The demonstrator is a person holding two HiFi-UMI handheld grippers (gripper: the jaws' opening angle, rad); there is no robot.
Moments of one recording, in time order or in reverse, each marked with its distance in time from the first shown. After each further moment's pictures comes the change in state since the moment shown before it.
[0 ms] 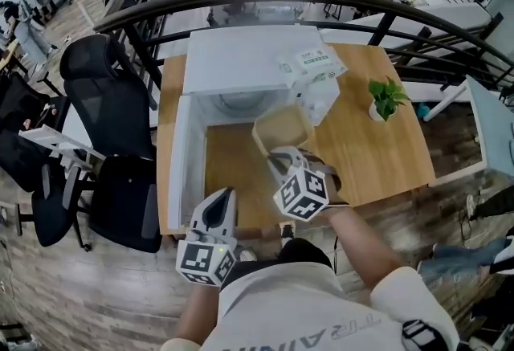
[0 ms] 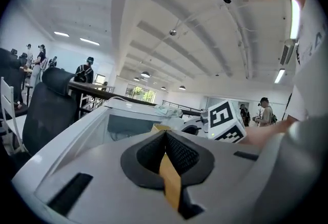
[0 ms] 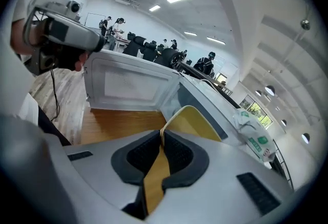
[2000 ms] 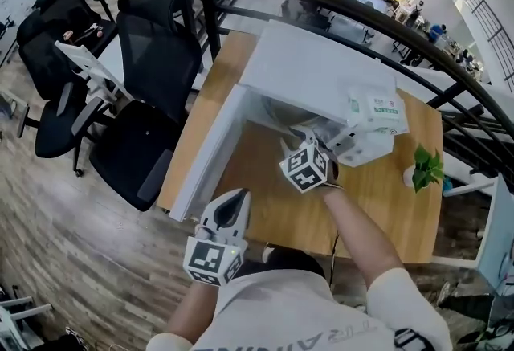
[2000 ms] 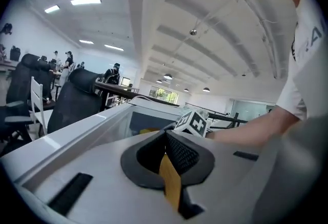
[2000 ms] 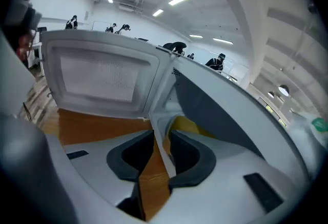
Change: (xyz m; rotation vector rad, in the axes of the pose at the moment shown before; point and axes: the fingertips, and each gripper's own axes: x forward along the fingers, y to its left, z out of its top) left arm 0.020 0.041 -0.006 -0.089 -0.026 0.274; right arm 0.164 -0.052 0.017 -0.002 -0.059 0.114
